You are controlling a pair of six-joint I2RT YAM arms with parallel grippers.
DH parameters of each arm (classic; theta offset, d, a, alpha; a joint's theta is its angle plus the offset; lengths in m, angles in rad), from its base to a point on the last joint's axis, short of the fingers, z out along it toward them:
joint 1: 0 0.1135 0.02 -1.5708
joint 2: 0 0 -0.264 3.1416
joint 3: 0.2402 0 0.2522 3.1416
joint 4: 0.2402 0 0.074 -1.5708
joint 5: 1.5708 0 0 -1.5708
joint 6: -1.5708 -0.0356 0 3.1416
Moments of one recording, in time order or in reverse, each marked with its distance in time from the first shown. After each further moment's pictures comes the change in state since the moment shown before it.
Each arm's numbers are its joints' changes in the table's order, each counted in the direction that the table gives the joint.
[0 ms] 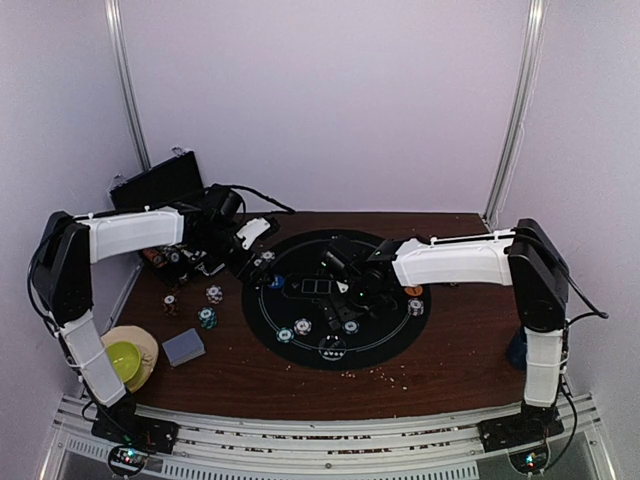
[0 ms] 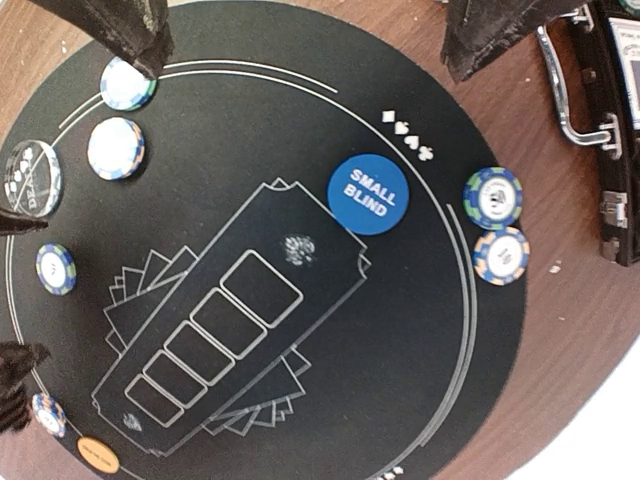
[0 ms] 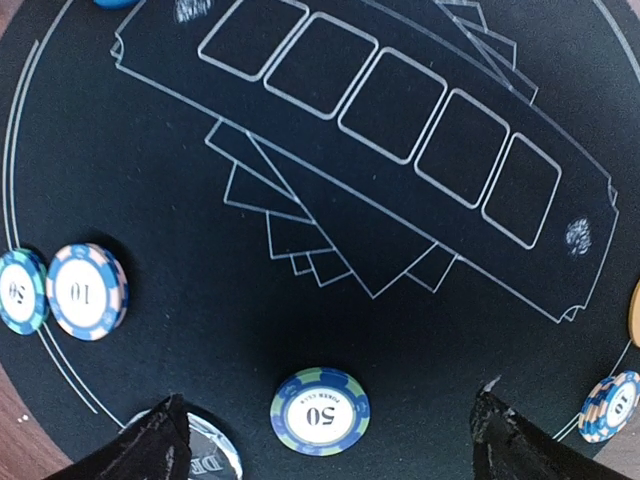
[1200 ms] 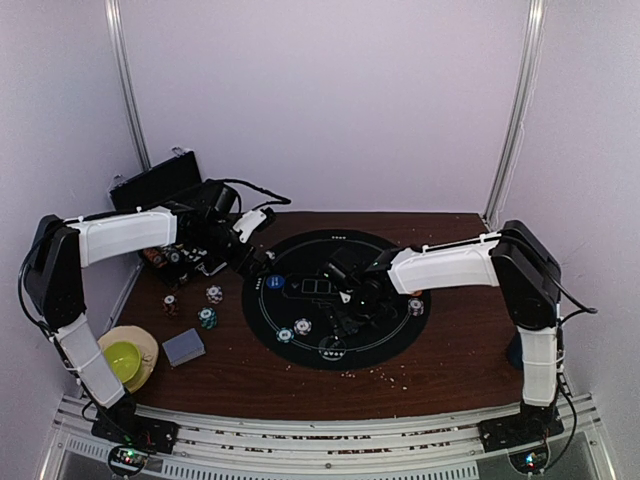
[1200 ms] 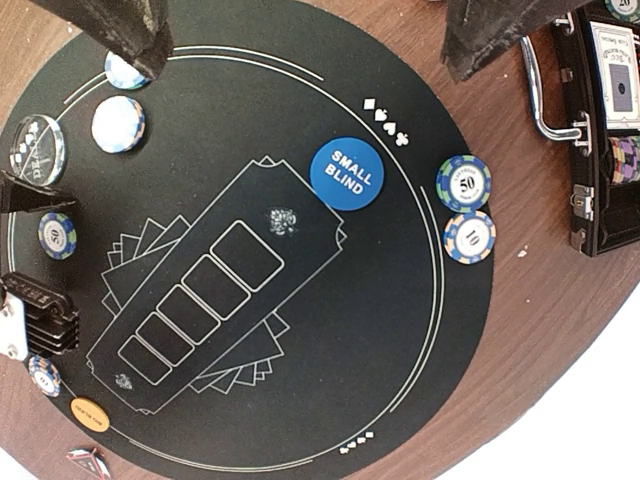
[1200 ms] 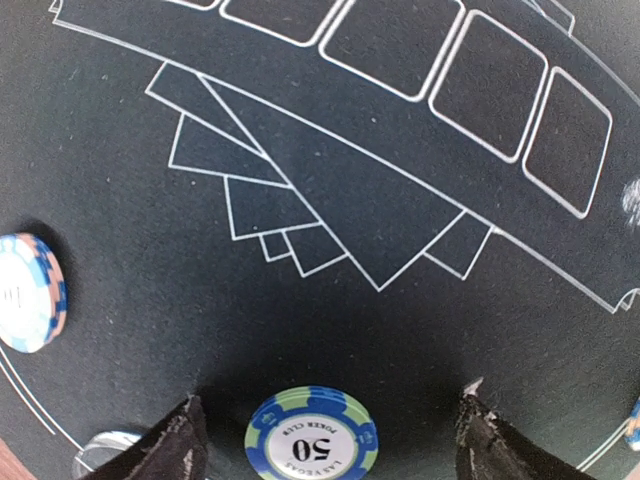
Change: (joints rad) left arm 0.000 -0.051 -0.026 -0.063 -0.024 0.045; right arm -0.019 0.050 -0.049 -0.047 -0.045 -0.031
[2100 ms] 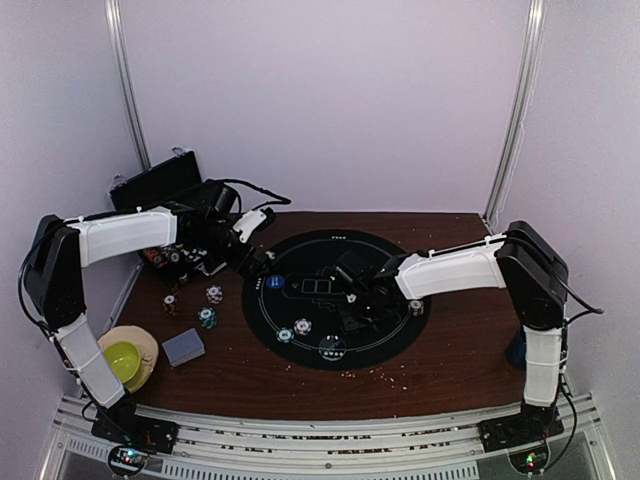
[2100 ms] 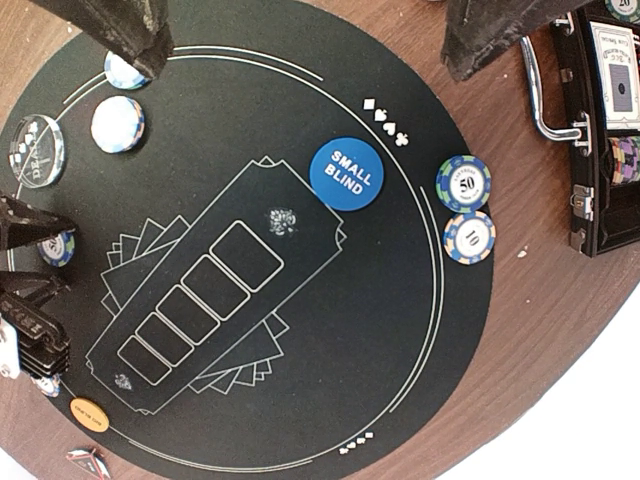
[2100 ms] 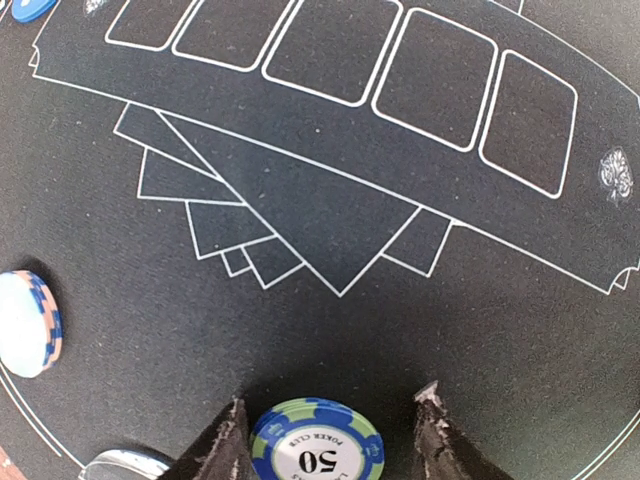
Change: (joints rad) left arm 0.000 0.000 0.000 0.000 -0.001 0.000; right arm 0.000 -0.040 -0.100 -0.118 0.012 -0.109
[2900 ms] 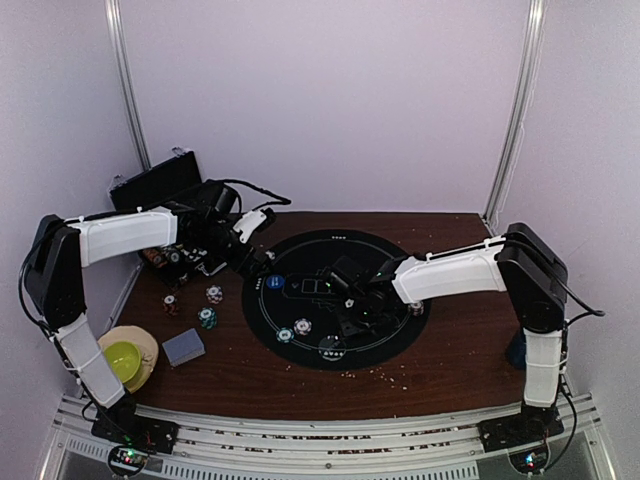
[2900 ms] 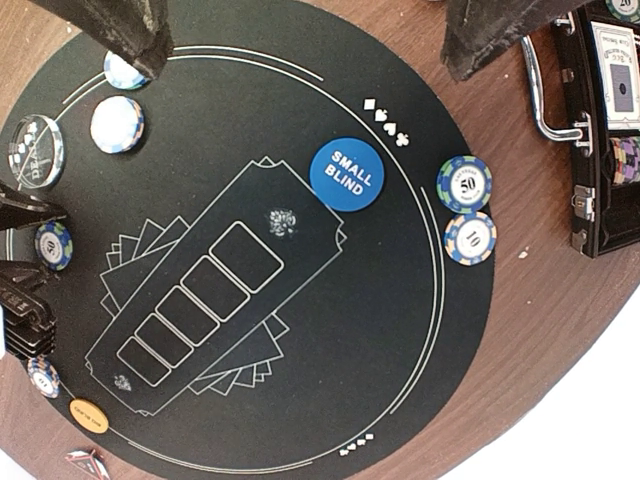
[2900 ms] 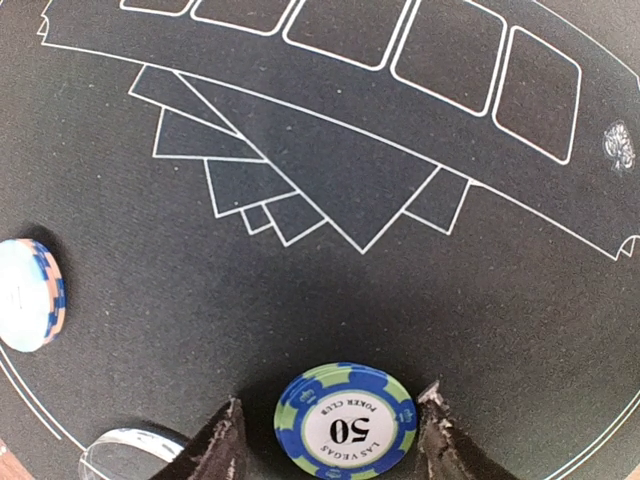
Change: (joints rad) left arm 0.000 0.002 0.000 0.000 0.000 0.000; right arm 0.040 -0.002 0.006 0.044 0.036 -0.023
